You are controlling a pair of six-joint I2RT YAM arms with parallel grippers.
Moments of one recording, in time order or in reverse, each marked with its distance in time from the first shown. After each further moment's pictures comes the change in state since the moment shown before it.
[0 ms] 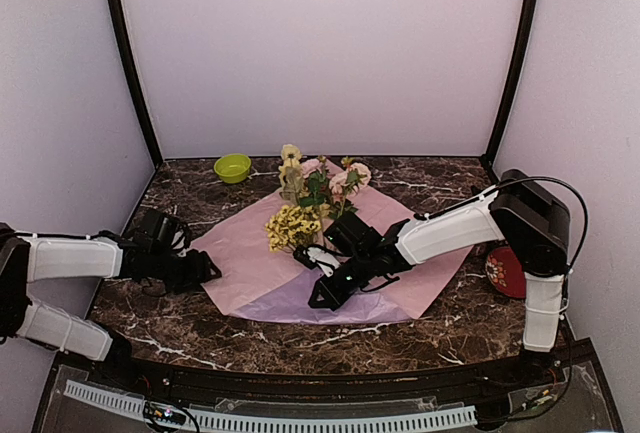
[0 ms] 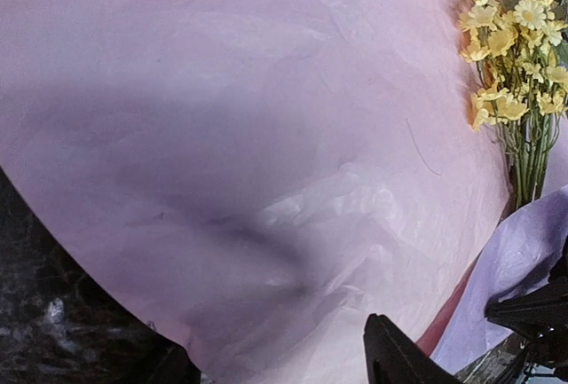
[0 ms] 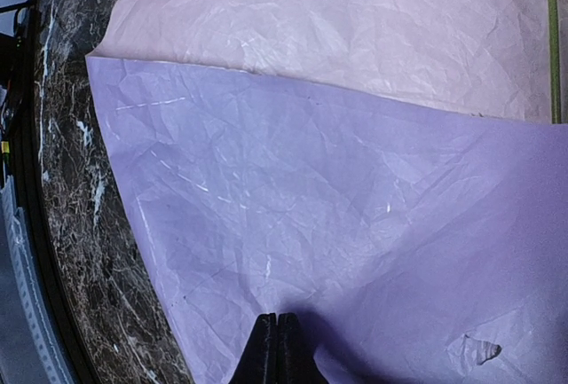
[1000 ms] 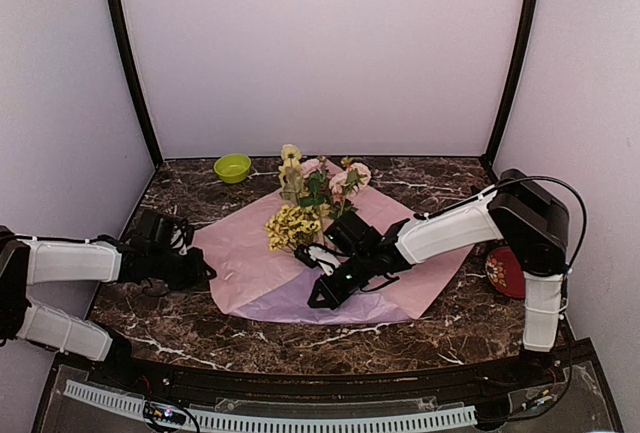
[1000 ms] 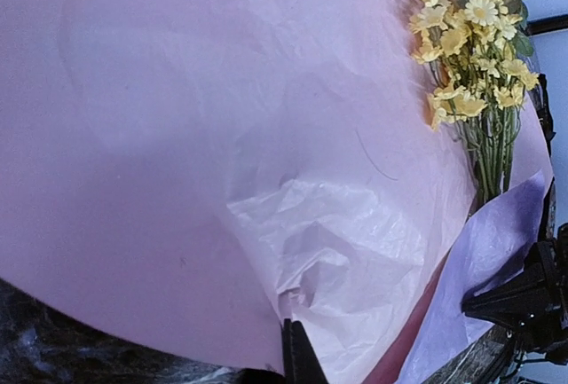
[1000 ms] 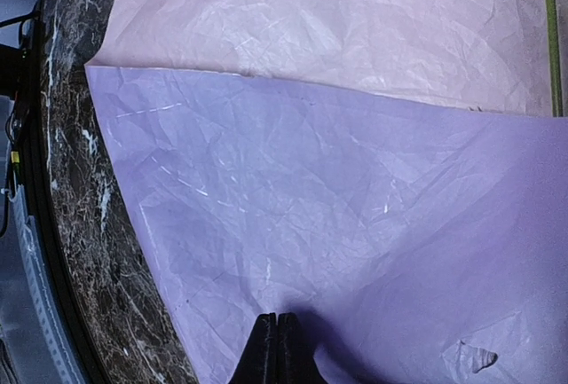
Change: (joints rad) left arm 0.011 -0.012 -0.040 0.123 0.071 0.031; right arm -0.012 0.006 0.001 0.007 -0.016 0.039
